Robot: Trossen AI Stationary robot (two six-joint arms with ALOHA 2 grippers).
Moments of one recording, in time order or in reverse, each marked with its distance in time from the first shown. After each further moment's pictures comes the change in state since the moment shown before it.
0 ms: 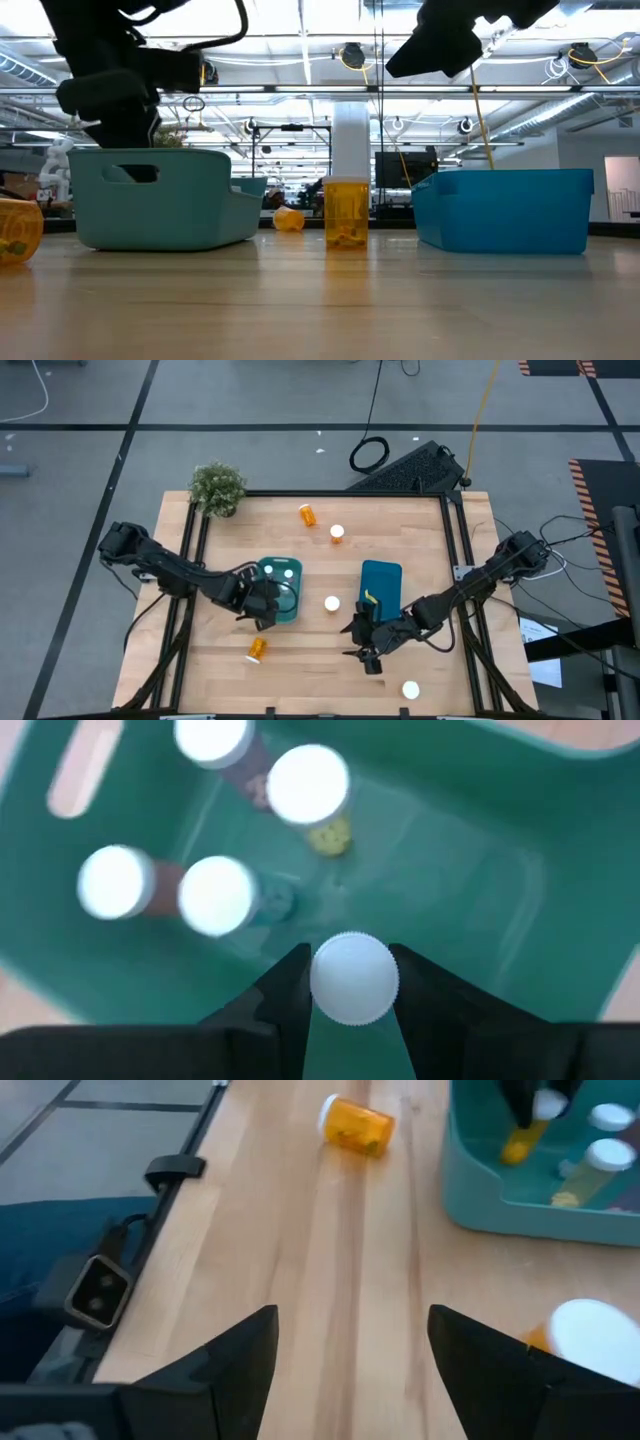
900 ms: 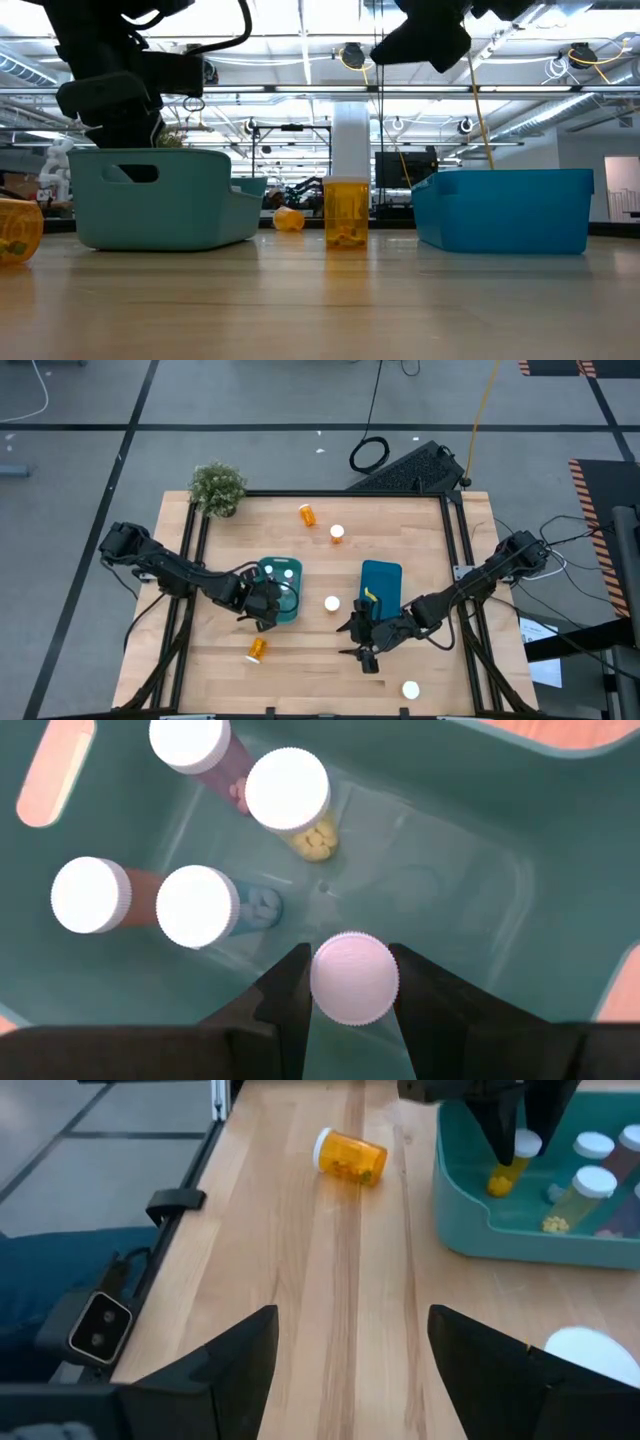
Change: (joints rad) left arm 0.005 0.009 -0.012 0.044 0.017 0.026; right arm -0.011 0.000 0.000 0.061 0.007 0.000
